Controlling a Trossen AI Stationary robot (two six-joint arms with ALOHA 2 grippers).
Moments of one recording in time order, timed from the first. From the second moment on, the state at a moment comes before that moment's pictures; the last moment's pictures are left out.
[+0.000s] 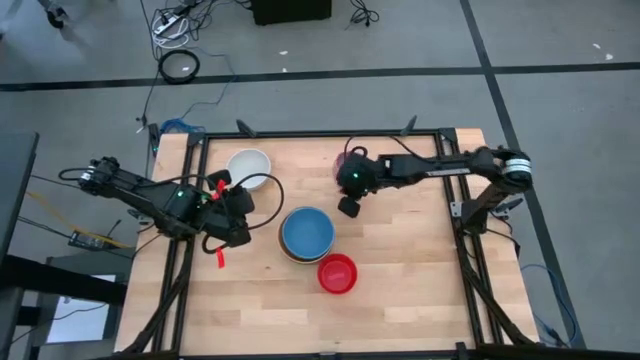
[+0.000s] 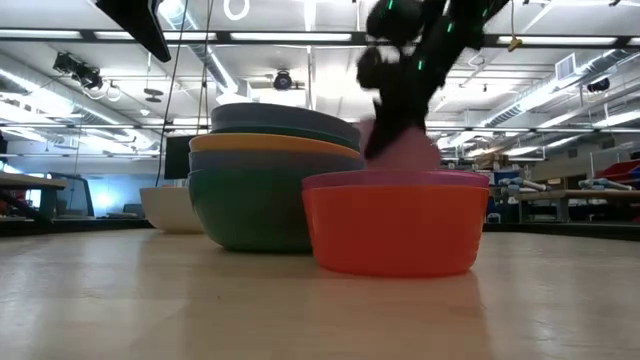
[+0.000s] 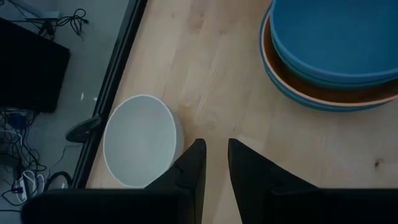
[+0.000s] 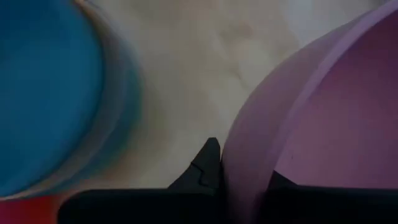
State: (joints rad) left arm -0.37 1.21 1.24 -1.33 -0.66 -0.53; right arm -0.18 1.60 1.12 -0.45 0.08 0.20
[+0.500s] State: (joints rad) left arm -0.28 1.21 1.24 -1.34 -0.71 -0.56; right arm 0.18 1.61 1.34 -0.31 0.09 0.19
